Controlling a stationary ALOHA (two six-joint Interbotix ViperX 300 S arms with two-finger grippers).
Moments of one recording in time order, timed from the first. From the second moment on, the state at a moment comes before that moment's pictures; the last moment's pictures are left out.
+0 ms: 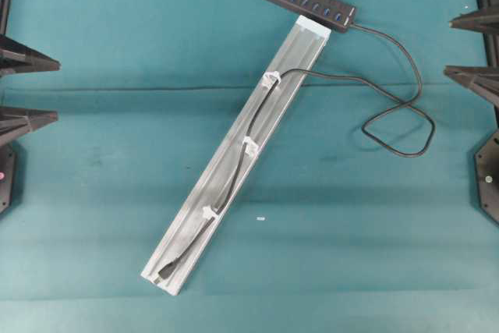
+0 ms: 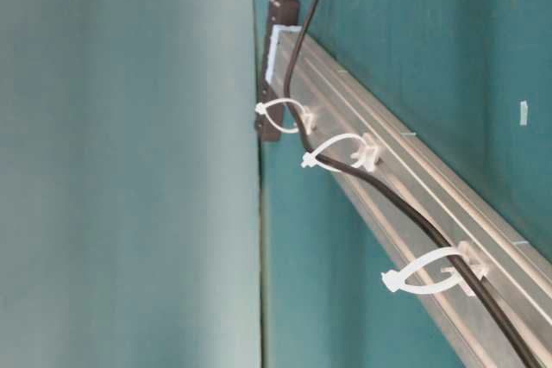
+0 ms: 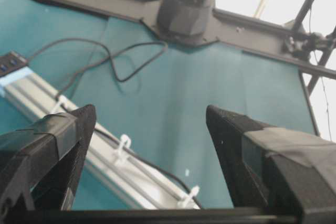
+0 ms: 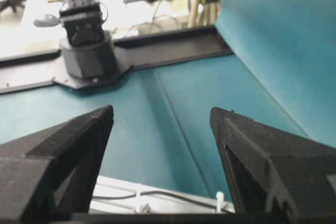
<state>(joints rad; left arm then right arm) 0.09 -1.10 0.97 0.03 0.20 -0.23 -0.29 -1.11 0.94 0.29 0.21 -0.21</state>
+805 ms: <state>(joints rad) 0.09 -1.10 0.99 0.03 0.20 -0.22 -0.29 -1.12 0.95 0.29 0.23 -0.21</state>
